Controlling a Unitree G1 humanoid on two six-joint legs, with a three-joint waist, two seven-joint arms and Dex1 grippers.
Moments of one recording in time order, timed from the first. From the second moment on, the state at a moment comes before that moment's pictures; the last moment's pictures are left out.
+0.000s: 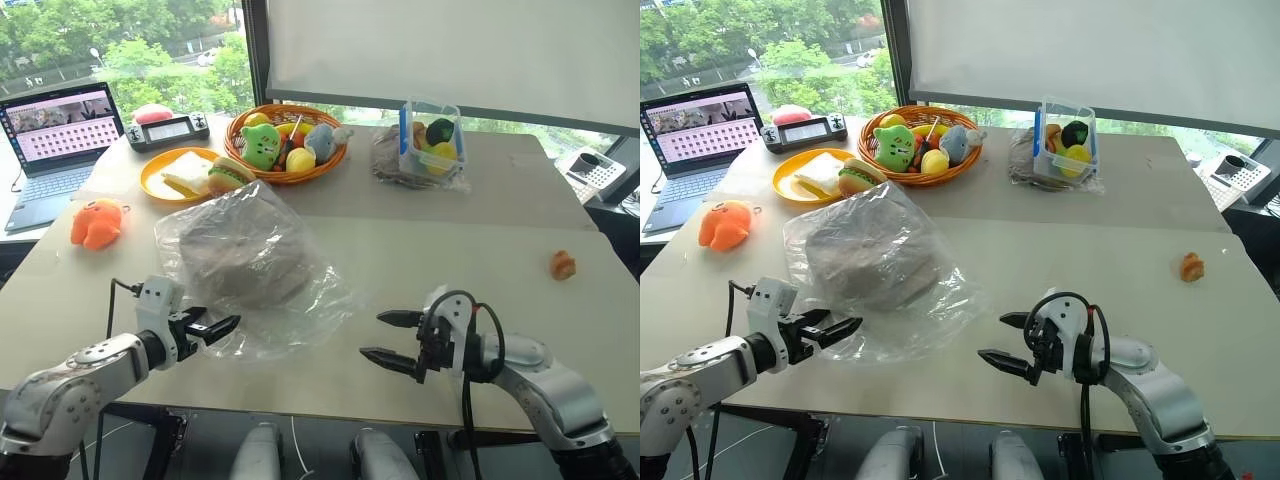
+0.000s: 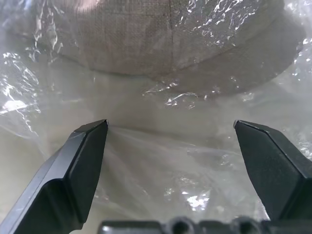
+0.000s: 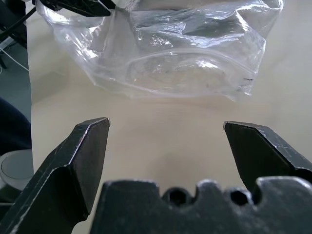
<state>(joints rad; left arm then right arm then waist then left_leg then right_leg) 0.07 0.80 0.19 -0.38 -0.89 0.84 -0.27 -0.05 -0.63 0.07 -0.41 0.49 0.57 0.87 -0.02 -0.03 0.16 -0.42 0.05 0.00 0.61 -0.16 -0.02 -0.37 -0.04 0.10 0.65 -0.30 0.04</state>
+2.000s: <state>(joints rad) 0.23 0.66 0.14 -0.47 0.20 -0.12 -0.59 -0.10 -0.57 0.12 -0.32 0.45 0.52 0.89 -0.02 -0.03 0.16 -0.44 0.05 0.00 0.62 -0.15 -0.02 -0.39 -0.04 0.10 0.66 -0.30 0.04</state>
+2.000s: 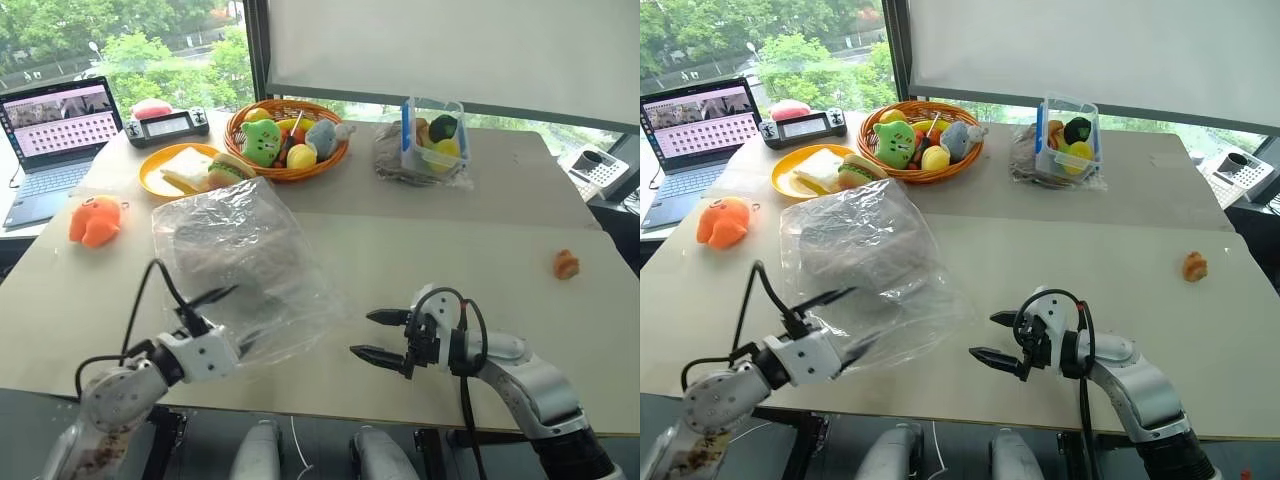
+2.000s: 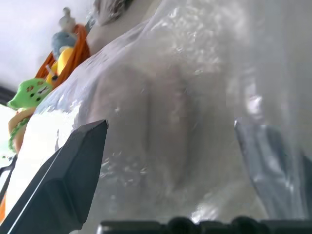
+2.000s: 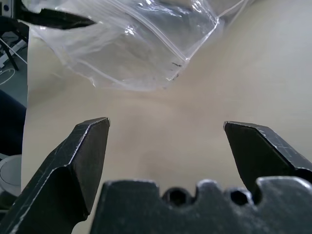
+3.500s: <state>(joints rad) -0.33 0.59 0.02 -0.42 -0.20 0.61 -0.66 -0.53 -0.32 0.47 0.11 0.04 0.08 0.59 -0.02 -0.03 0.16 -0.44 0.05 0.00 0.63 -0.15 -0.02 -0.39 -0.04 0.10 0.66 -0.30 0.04</state>
